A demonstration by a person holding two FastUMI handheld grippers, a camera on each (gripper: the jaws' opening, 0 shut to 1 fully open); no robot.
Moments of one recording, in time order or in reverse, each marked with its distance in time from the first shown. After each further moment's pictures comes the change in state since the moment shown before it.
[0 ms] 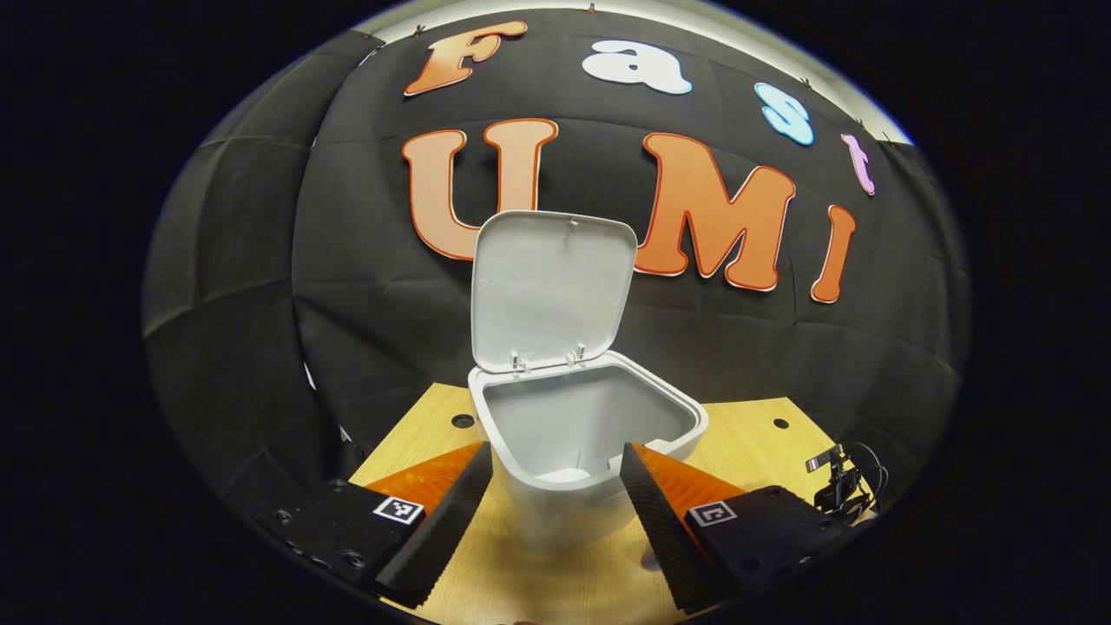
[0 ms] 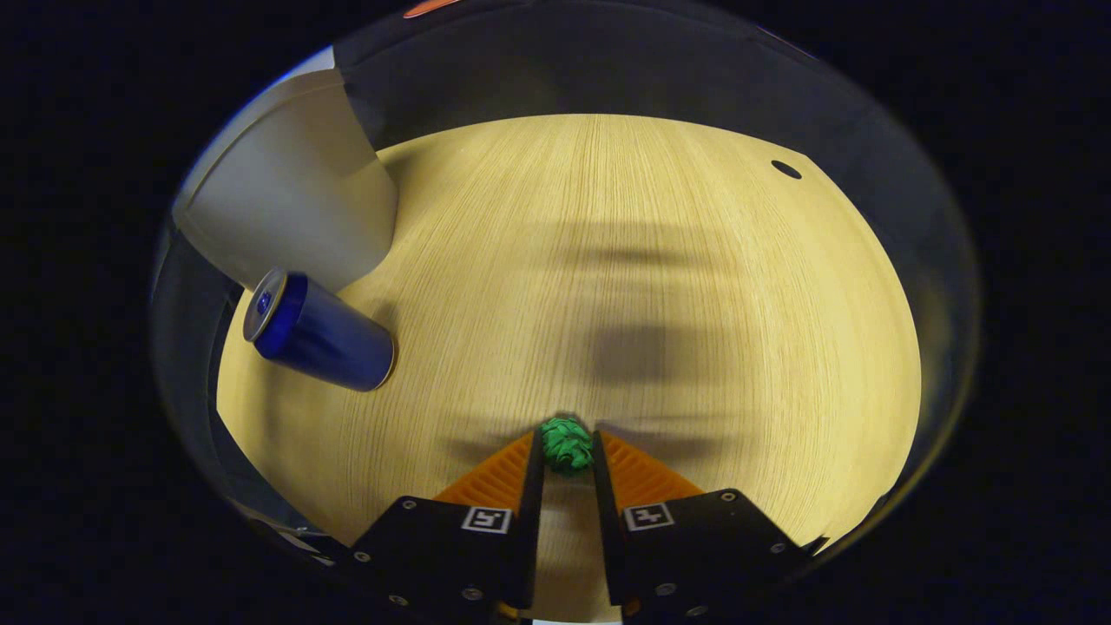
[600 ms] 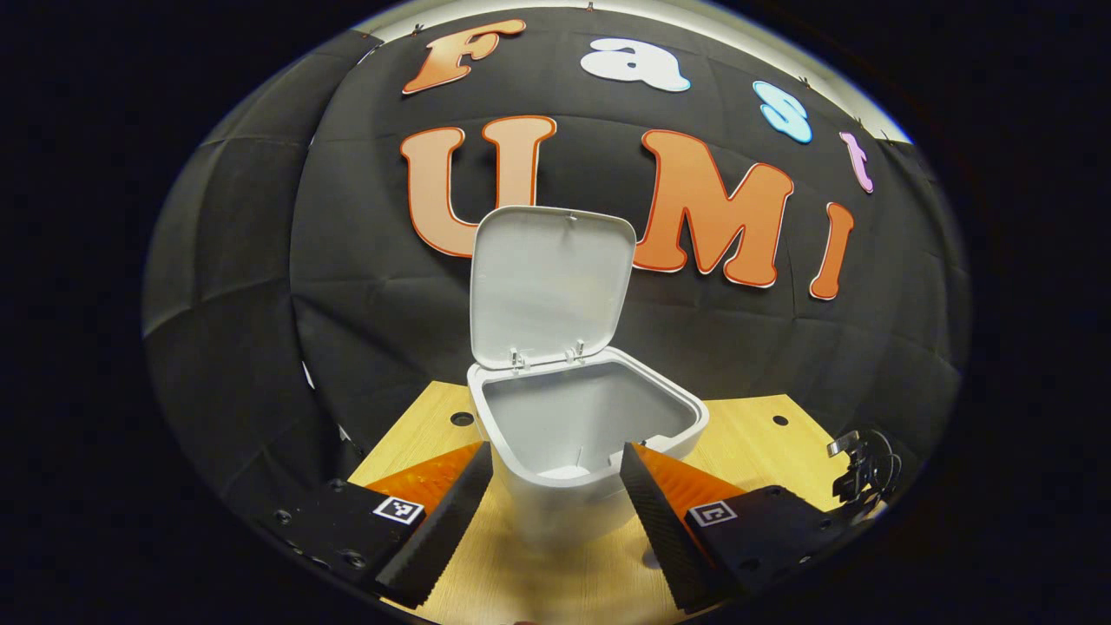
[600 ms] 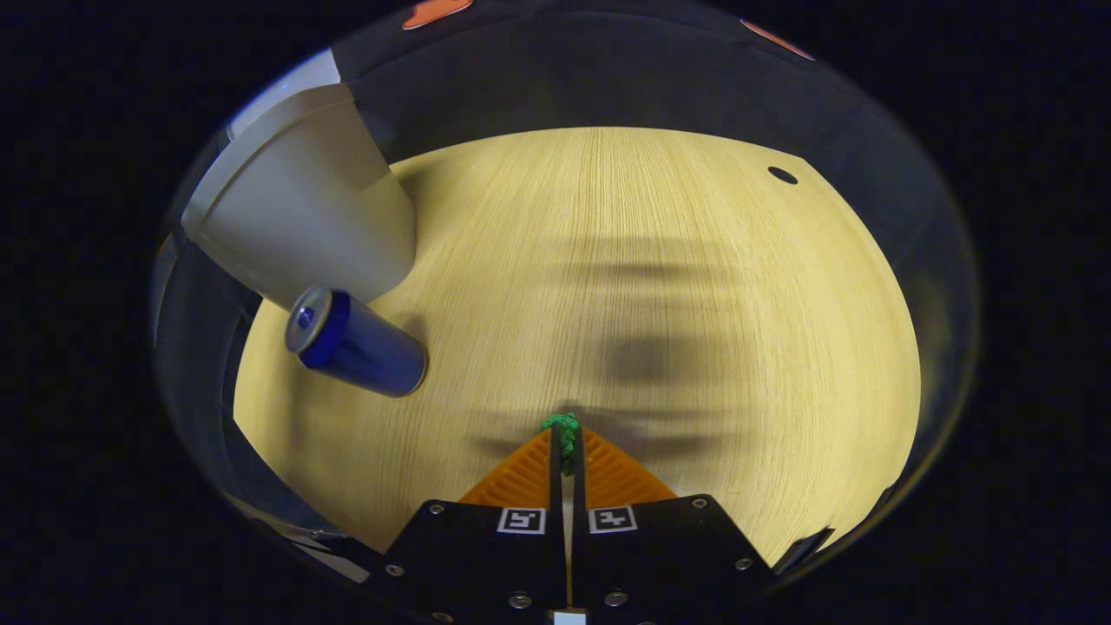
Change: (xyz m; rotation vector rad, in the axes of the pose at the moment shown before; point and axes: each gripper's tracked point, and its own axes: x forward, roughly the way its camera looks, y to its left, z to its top) left arm -0.001 -0.001 -0.003 0.000 0.003 -0.008; right arm -0.037 -0.012 0.129 0.038 -0.070 0.040
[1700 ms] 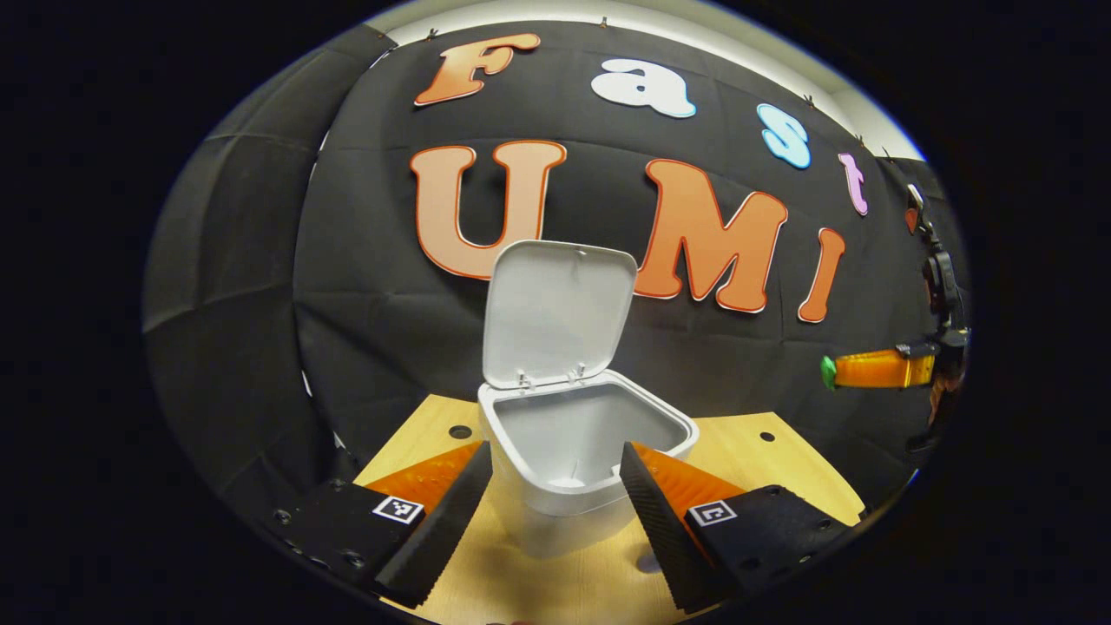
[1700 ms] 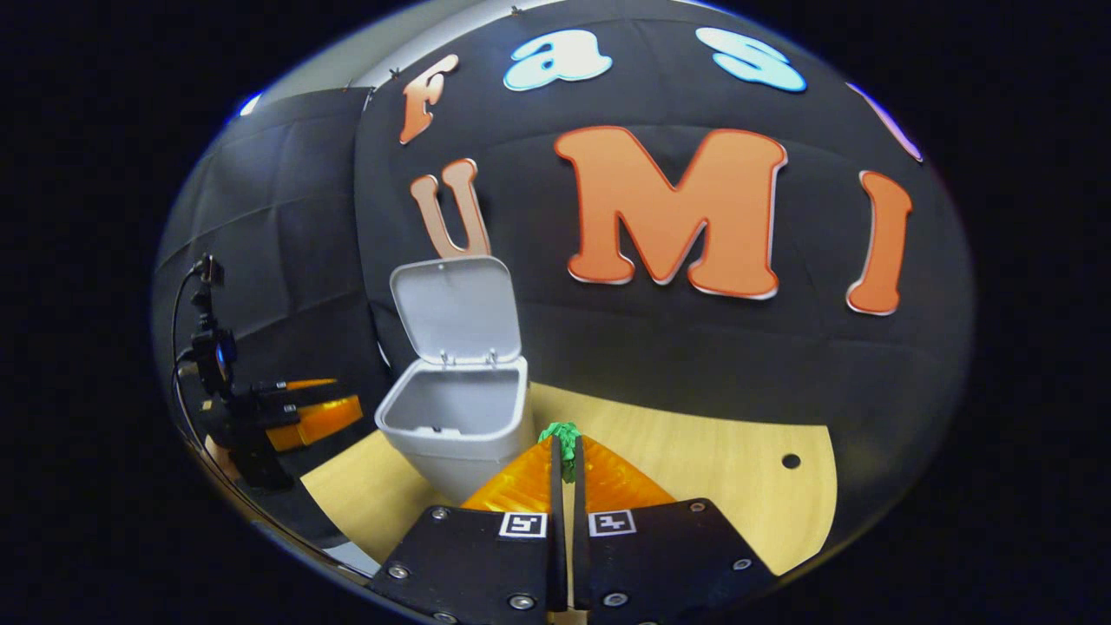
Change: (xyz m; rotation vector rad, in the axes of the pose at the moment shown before) left arm -0.027 0.026 0.020 -0.036 -0.056 -0.017; right arm -0.206 0.130 0.313 -0.288 -0.689 0.249
